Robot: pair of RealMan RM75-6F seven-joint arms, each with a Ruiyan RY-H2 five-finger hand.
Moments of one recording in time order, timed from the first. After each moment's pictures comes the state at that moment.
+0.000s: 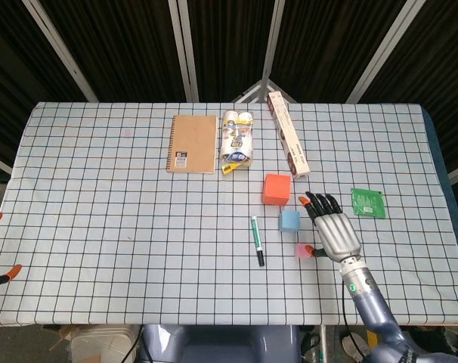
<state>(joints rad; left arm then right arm) -0.03 -1.10 -0.09 -1.71 1.34 1.51 0.20 0.45 -1.34 0.23 -1.82 -1.12 1.07 -0.52</state>
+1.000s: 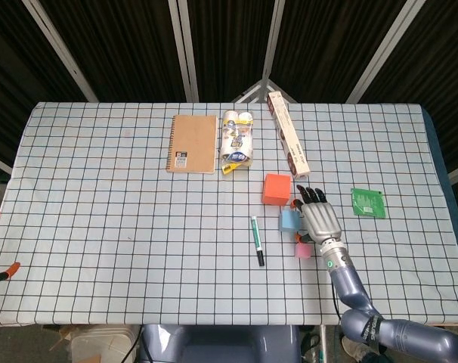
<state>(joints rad) -0.04 -1.11 -0.10 -1.72 1.29 1.49 0.24 0.61 -1.52 0.22 -1.56 -0.91 1.01 -0.51</state>
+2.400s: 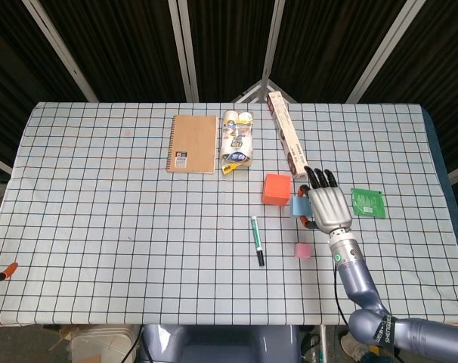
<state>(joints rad) -0.04 -1.10 -0.10 -1.72 1.29 1.50 0.20 0.67 -1.36 0.27 -1.79 -0.82 1.15 -0.68</state>
